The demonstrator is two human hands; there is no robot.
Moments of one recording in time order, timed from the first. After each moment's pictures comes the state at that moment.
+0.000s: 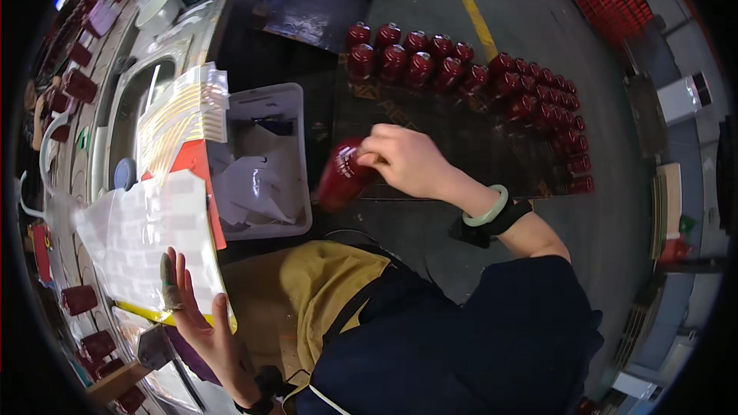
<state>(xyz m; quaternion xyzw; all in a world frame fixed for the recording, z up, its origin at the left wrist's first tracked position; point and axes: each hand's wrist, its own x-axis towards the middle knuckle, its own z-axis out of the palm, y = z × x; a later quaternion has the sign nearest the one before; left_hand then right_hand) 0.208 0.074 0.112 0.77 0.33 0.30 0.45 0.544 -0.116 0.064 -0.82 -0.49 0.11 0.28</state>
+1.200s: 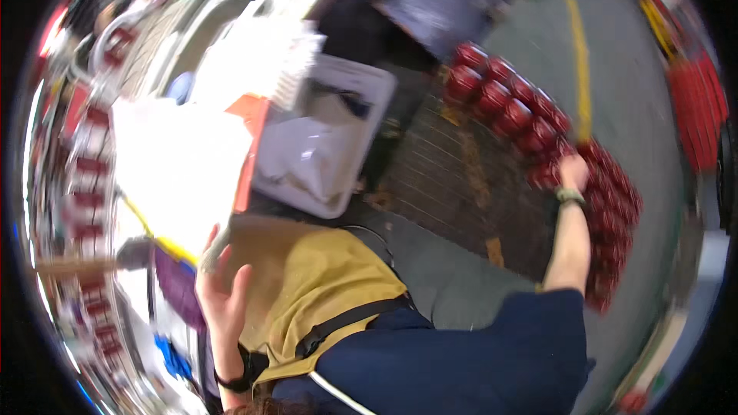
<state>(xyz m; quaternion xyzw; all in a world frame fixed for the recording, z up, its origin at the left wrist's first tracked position) 0.205 0.029 0.088 0.73 0.46 0.28 0.42 0.887 -0.269 -0.123 -0.99 -0.05 -0.02 0.09</state>
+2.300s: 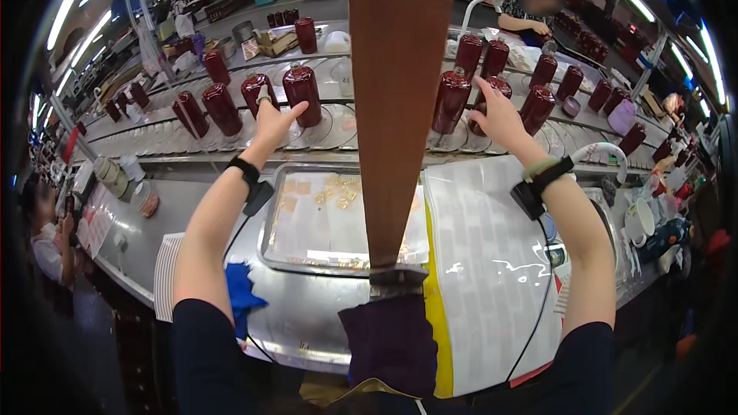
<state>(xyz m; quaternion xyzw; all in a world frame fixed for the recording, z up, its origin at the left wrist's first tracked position) -0.356 0.380 0.062 0.42 0.78 0.45 0.00 0.118 0.556 0.126 -0.37 -0.89 0.01 0.27</state>
